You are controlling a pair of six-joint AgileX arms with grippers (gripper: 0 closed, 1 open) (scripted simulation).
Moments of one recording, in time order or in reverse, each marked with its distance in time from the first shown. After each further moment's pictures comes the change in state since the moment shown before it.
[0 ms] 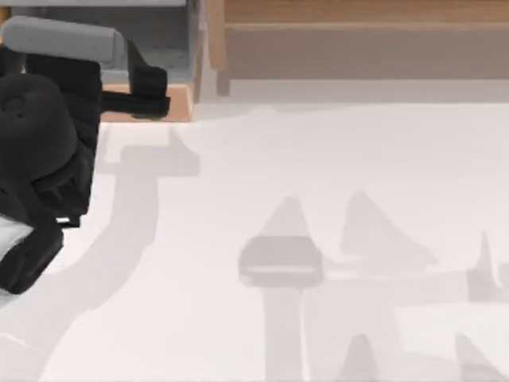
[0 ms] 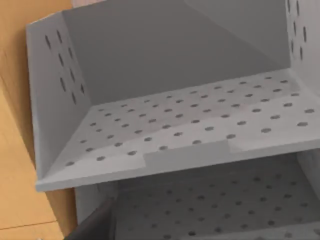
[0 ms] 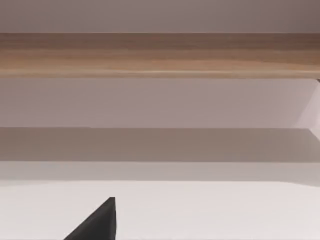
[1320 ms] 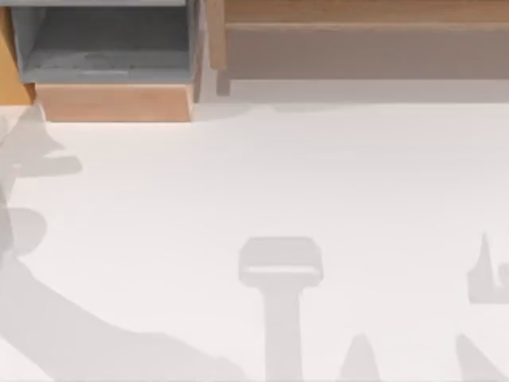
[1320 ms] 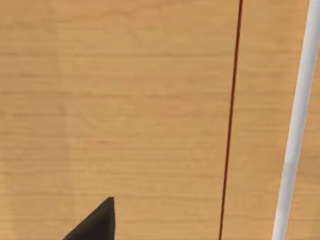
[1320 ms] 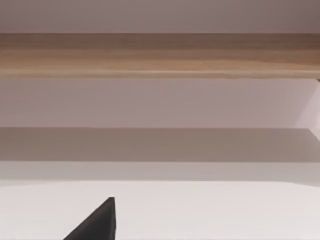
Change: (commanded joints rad) left arm 0.877 0.873 0.517 0.348 0.960 1.346; right arm 0.000 0.000 0.000 0.000 0.000 0.000
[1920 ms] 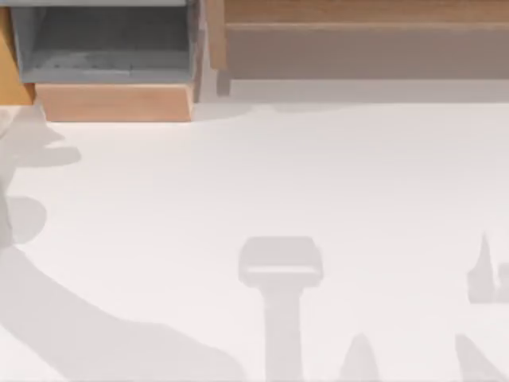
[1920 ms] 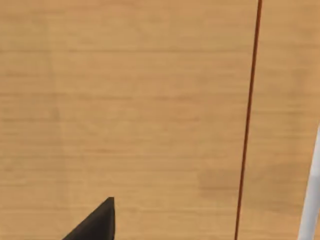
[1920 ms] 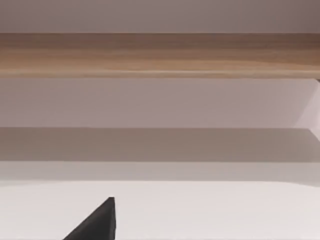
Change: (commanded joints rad) left arm -0.016 0.034 0.072 -0.038 -0.015 0.001; right arm 0.000 0.000 0.000 0.000 0.000 0.000
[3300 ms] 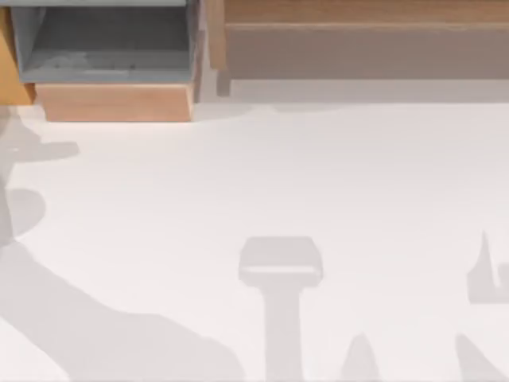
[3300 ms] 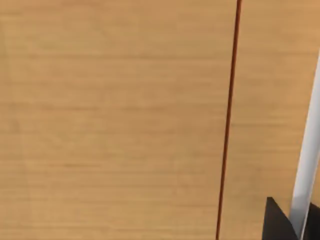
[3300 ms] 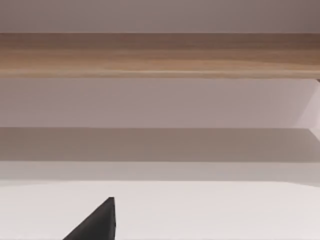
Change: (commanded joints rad) left arm -0.008 0.021 0.043 -0.022 -0.008 0.000; right arm 0.000 0.000 0.000 0.000 0.000 0.000
